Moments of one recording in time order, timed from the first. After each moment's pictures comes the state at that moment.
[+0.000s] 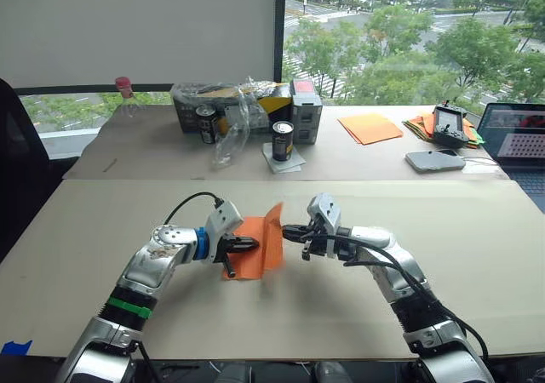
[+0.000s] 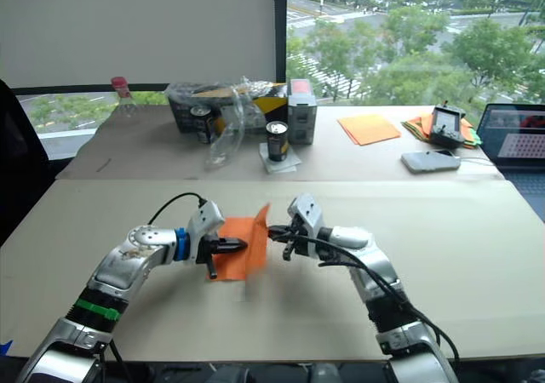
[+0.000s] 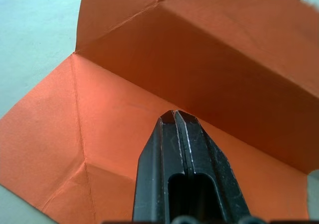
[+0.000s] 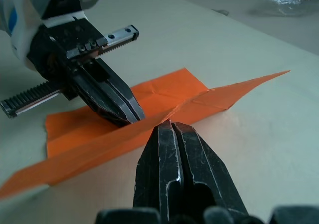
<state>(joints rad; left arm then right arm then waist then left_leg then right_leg) -0.50 0.54 -0.21 0.09 -0.23 0.54 -0.97 -0.53 -0.30 0.18 0.11 0.28 0.37 0.91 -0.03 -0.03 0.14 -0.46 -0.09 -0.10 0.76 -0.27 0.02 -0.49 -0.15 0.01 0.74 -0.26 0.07</state>
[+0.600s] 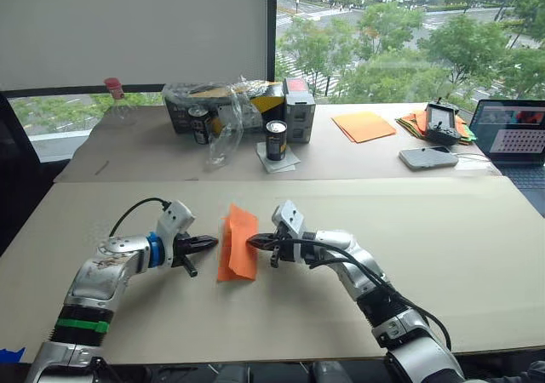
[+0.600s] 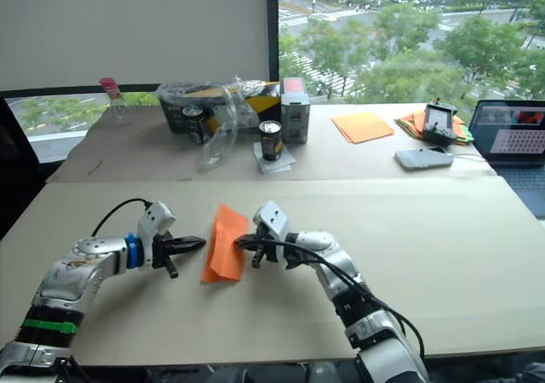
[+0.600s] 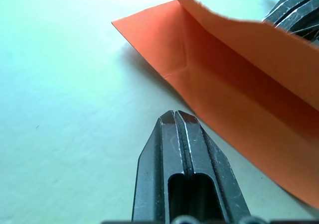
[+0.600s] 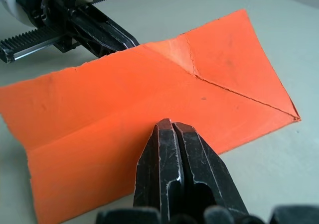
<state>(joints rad) -0.35 0.68 0.03 0.07 -0.32 0.61 -0.94 -0.62 -0.15 0.32 0.36 0.13 0.27 0.87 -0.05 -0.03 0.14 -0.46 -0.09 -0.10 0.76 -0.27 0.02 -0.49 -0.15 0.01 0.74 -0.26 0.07</state>
